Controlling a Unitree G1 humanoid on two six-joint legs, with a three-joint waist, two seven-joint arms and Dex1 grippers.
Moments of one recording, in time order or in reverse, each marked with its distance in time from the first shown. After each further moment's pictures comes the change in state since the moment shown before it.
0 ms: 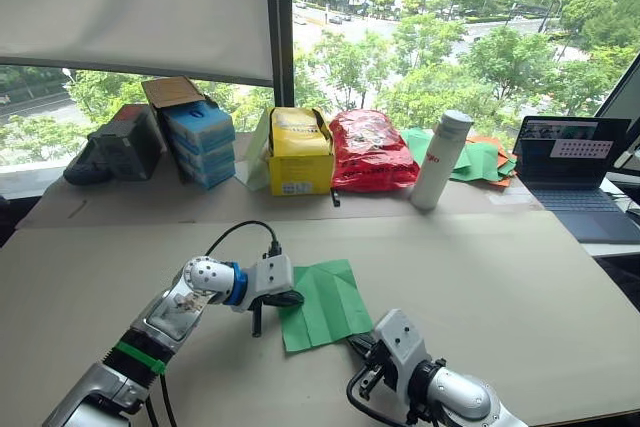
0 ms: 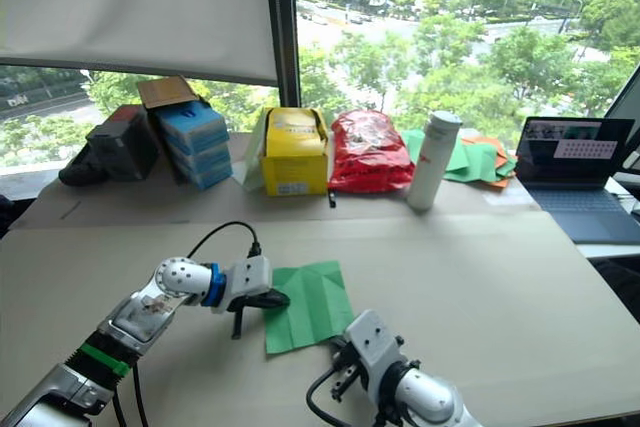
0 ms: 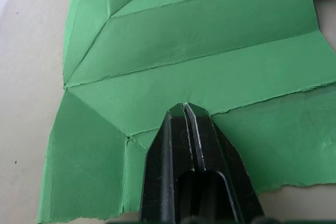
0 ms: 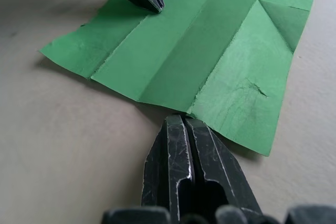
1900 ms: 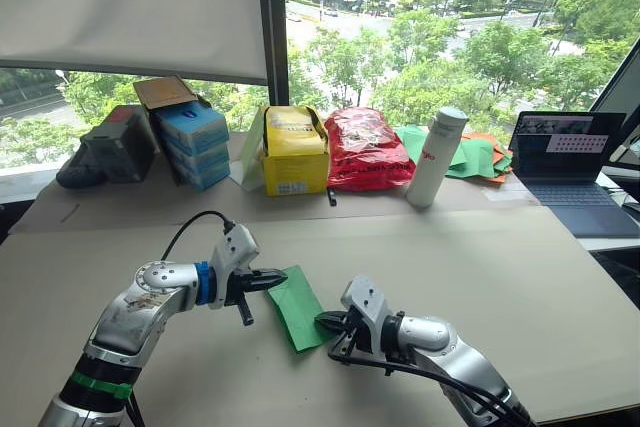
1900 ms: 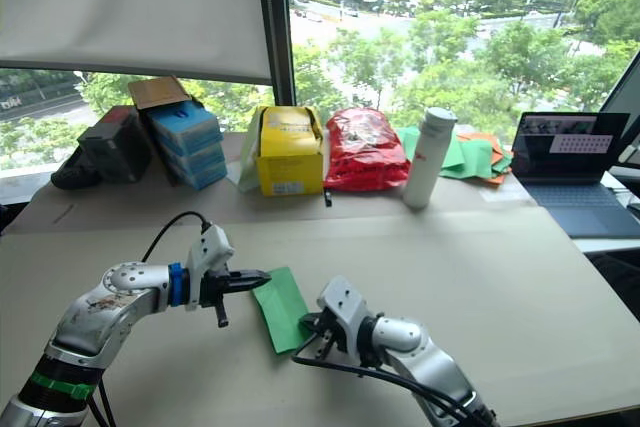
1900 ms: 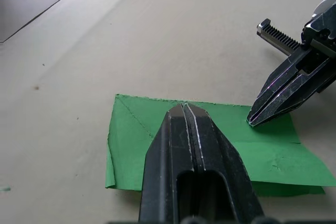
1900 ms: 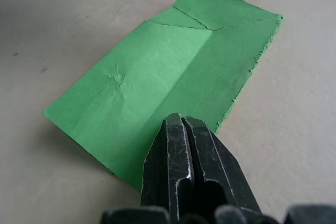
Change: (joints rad) left arm 0.209 0.020 0.314 -0.343 -0.294 0.443 0.138; right arm -0.390 0.021 0.061 0.349 0.061 -0.064 0.330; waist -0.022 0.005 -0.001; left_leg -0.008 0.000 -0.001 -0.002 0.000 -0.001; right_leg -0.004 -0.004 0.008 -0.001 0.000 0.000
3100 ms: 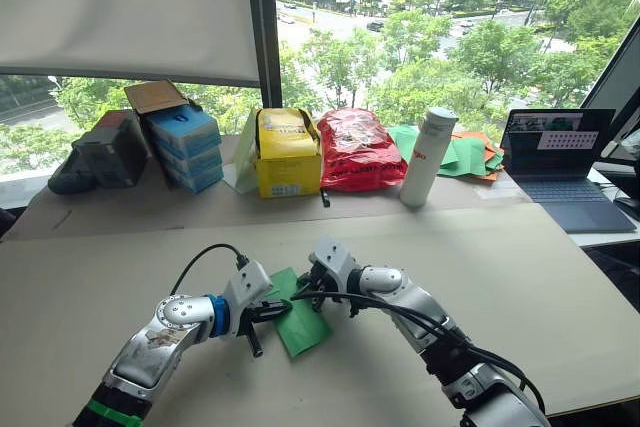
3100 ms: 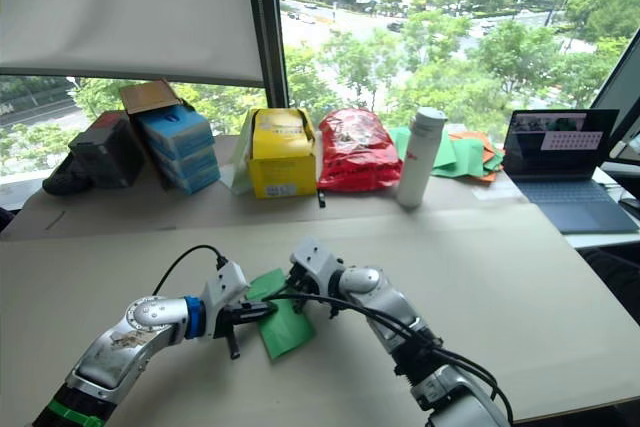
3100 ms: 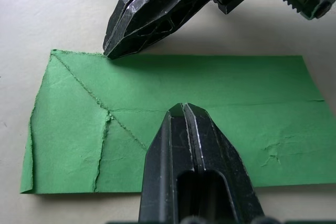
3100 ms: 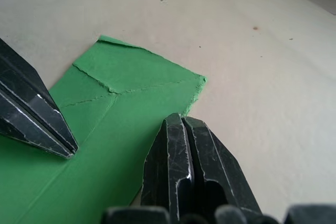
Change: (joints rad) left arm 0.102 -0.024 -0.100 0.032 0.078 -0.130 0.094; right arm -0.430 0.193 0.032 0.515 -0.130 -0.051 -0.005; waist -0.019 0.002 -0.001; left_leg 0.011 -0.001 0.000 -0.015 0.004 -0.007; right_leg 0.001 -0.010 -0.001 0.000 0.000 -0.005
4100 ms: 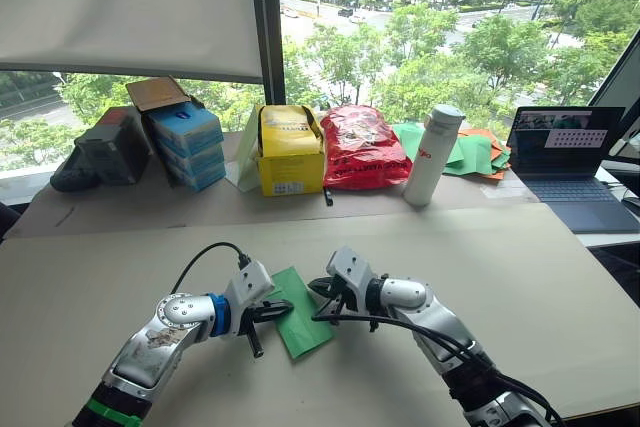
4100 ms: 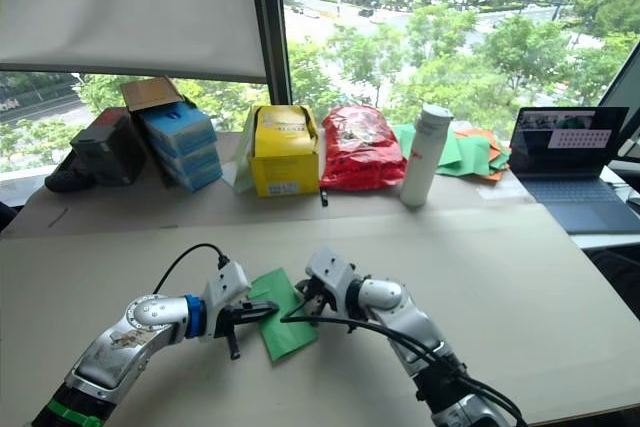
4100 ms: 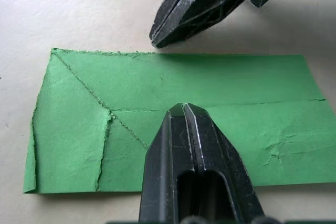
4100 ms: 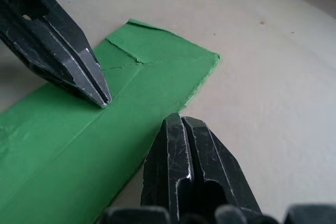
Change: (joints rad) left arm -0.005 0.003 -0.004 -0.014 0.005 0.001 -0.010; right arm 0.208 -0.099 -0.049 -0.233 -0.015 -0.084 0.102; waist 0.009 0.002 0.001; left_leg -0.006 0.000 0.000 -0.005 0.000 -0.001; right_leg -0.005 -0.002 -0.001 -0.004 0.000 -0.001
